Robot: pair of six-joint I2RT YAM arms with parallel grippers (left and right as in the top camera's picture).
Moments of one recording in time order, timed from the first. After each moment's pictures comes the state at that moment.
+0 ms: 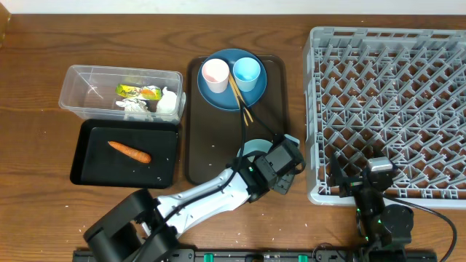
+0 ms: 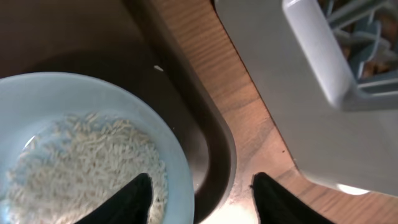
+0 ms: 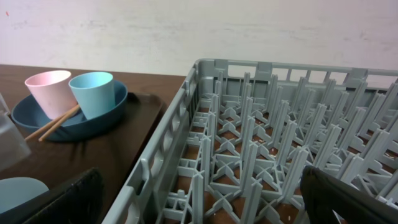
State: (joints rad) left arm -0.99 1.67 0.95 -0.30 -0.03 -0.49; right arm 0.06 0.04 0.01 -0.06 -0.10 0.01
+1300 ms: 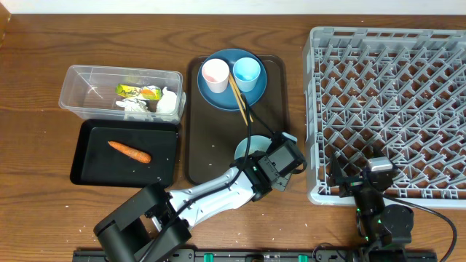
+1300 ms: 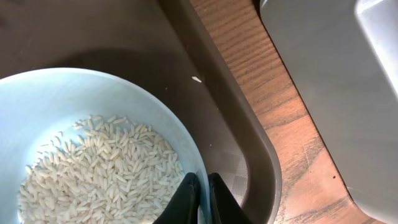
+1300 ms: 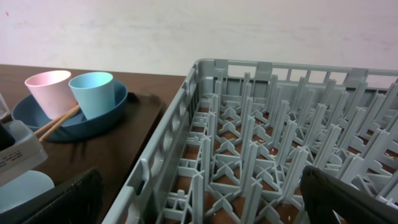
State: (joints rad) left arm -0.99 1.73 0.95 -0.28 -0.15 -0.48; right arm 0.06 0.04 0.01 -0.06 -0.10 0.01
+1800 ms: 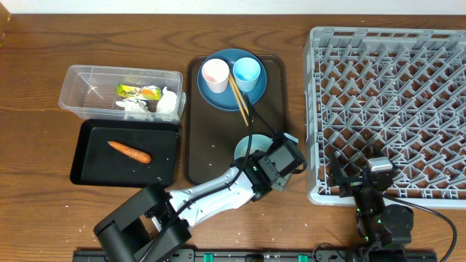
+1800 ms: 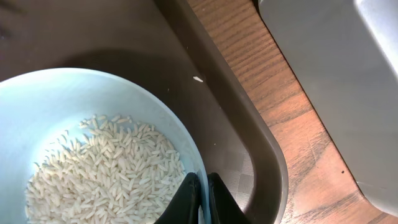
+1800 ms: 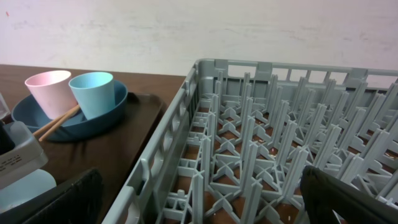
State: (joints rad) left arm -0.99 1.73 0.95 -0.29 -0.16 -0.43; right arm 0.06 0.04 0.01 -0.06 -0.10 0.01
